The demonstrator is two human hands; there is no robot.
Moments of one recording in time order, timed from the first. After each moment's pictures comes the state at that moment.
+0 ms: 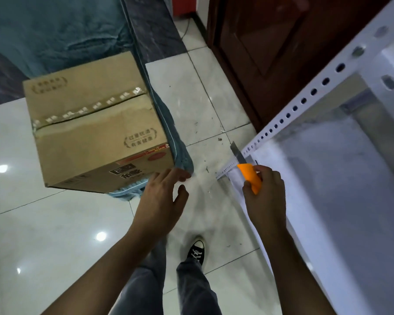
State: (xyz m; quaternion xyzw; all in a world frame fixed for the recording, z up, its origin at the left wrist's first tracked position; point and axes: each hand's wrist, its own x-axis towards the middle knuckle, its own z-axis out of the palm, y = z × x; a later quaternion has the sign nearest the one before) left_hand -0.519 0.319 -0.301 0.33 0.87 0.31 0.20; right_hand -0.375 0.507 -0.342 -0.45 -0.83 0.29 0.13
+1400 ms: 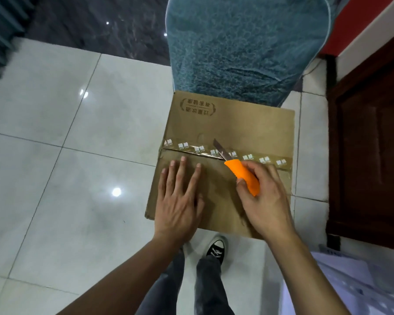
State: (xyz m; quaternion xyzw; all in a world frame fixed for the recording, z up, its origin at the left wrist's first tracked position) left_hand -0.717 0.207 -0.382 0.11 0.98 0.12 0.06; right_hand -0.718 0.400 -0.332 -0.14 -0.91 0.38 -0.02
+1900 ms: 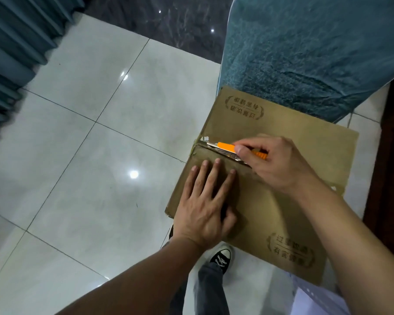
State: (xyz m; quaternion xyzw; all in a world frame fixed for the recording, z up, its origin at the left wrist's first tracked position) left_hand -0.715 0.209 -0.394 0.11 0.99 0.10 0.02; right_hand -0.834 0.374 -0.335 0.12 -0.90 0.39 -0.14
